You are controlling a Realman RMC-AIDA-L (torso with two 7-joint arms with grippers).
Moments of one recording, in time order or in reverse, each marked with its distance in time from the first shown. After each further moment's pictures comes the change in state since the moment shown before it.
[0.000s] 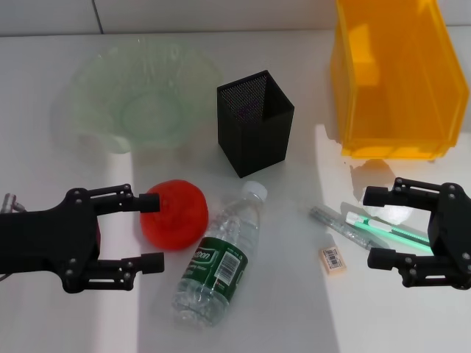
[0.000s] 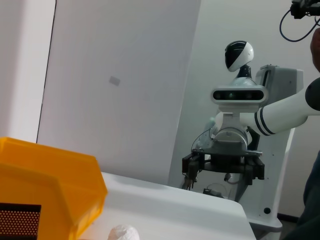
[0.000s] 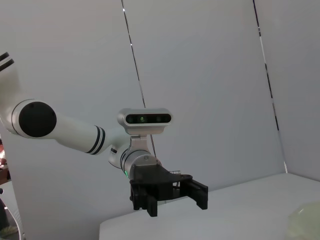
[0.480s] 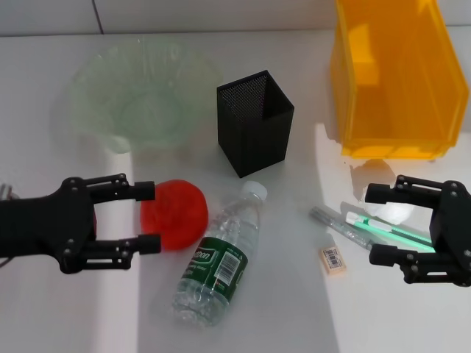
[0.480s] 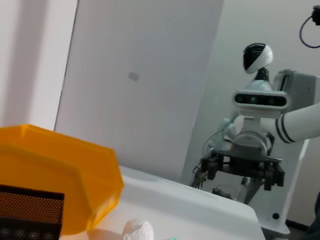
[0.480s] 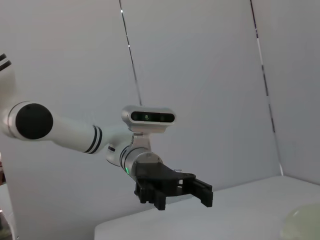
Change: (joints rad) left arm 0.000 -0.005 -0.019 0.056 0.002 -0.020 -0.128; right arm -0.002 0.000 0.012 -0.001 0.001 0.000 0.000
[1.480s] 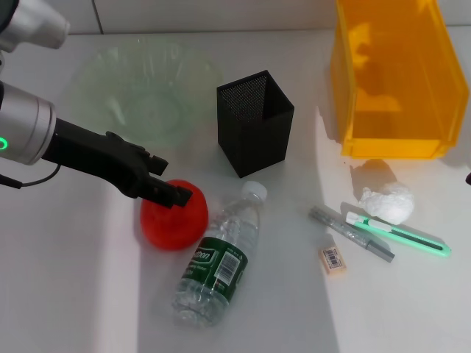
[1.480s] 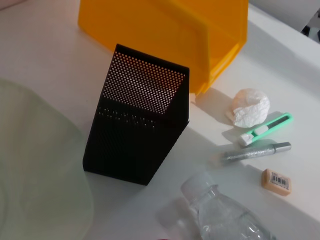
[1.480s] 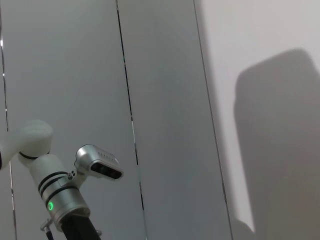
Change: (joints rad) left arm -0.201 -0.109 0.187 0.595 0.522 -0.200 -0.897; right arm -0.129 -0.014 0.312 0.046 0.116 -0.007 -0.084
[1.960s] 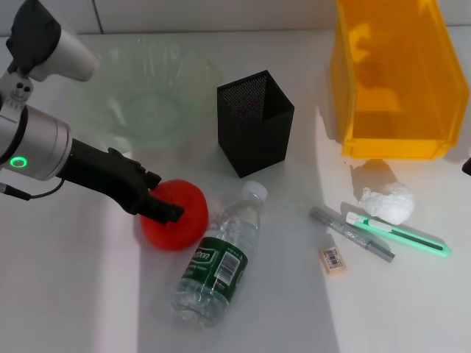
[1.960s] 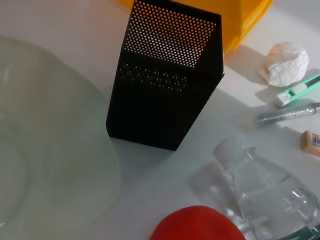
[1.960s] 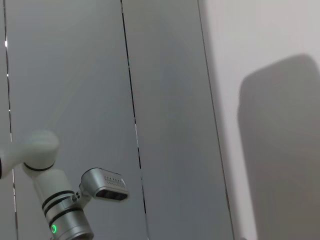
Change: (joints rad) left arm 0.013 0.000 0.119 -0.052 0.075 -0.129 0.024; right arm 0.030 -0.007 0.001 0.010 0.002 0.006 -0.003
